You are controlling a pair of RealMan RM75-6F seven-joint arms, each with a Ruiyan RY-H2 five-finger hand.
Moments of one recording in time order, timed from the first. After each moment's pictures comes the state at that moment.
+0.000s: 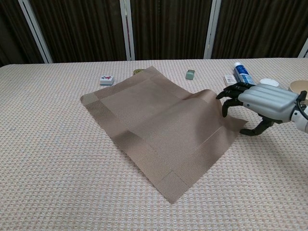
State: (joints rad) left arm -0.22 -1.17 -0.12 -1.70 1.38 1.43 0.15; right arm 0.67 -1.79 -0.02 -0.60 -1.69 1.15 0.24
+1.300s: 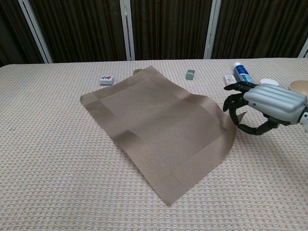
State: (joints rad) left arm -0.21 -1.18 -0.11 -1.71 1.39 1.43 0.16; right arm 0.63 -1.80 -0.07 -0.57 -1.72 1.30 0.38
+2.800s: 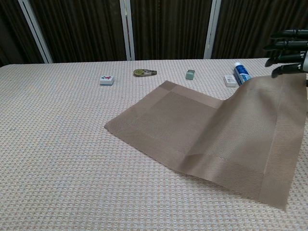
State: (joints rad) left arm -0.19 -1.13 -0.08 -1.77 1.48 1.46 0.11; right arm 0.66 -1.40 -0.13 -0.63 -1.94 1.47 -0.12
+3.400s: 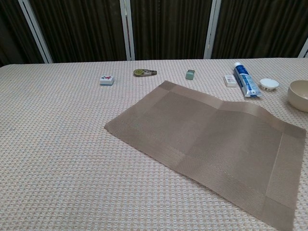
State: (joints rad) left arm -0.26 -1.18 -0.06 -1.65 1.53 1.34 0.11; right arm 0.43 -1.28 0.04 -1.10 -1.61 1.54 -0.04
